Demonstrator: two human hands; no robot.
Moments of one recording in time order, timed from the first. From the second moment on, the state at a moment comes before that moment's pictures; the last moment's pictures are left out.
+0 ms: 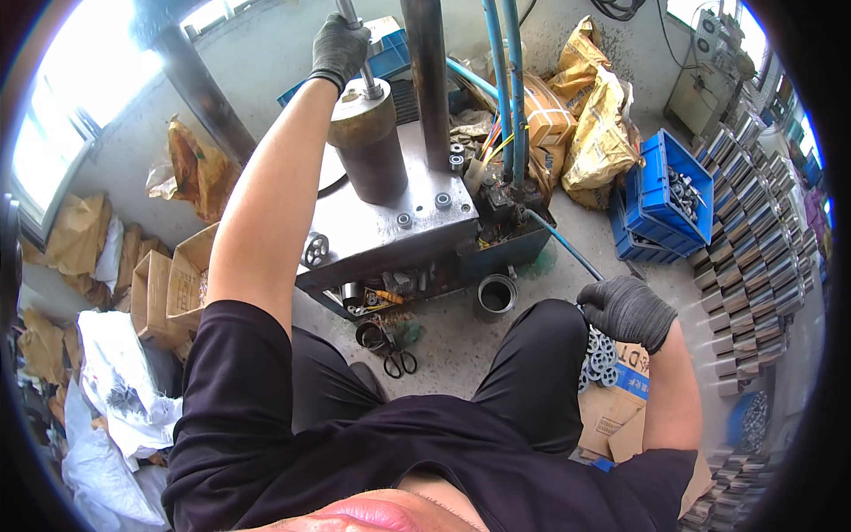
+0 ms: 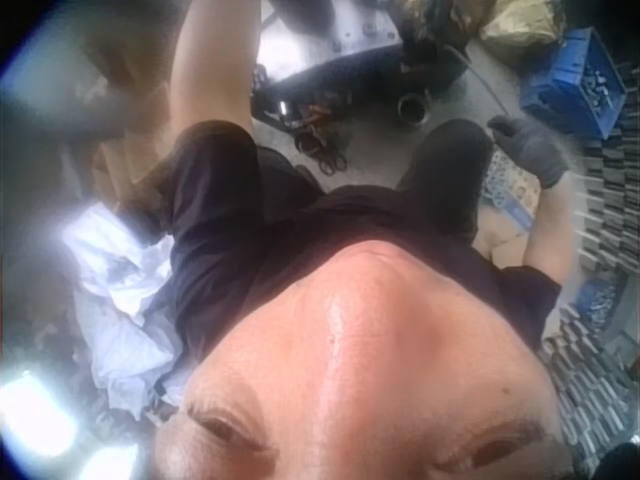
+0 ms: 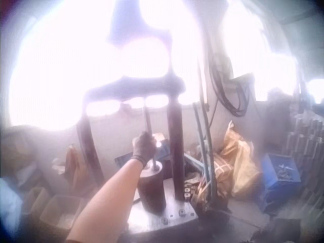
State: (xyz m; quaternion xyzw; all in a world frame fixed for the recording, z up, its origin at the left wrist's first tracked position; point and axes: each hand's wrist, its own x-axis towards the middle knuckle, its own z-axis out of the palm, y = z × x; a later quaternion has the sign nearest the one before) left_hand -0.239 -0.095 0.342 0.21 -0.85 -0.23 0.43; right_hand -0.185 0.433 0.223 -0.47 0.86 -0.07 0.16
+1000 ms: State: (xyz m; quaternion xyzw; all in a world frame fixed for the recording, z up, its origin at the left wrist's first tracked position) left_hand -0.256 -0.125 0.322 0.13 -0.87 0.20 0.44; right_hand -0.355 0.292 0.313 -0.39 0.81 -0.24 -0.37
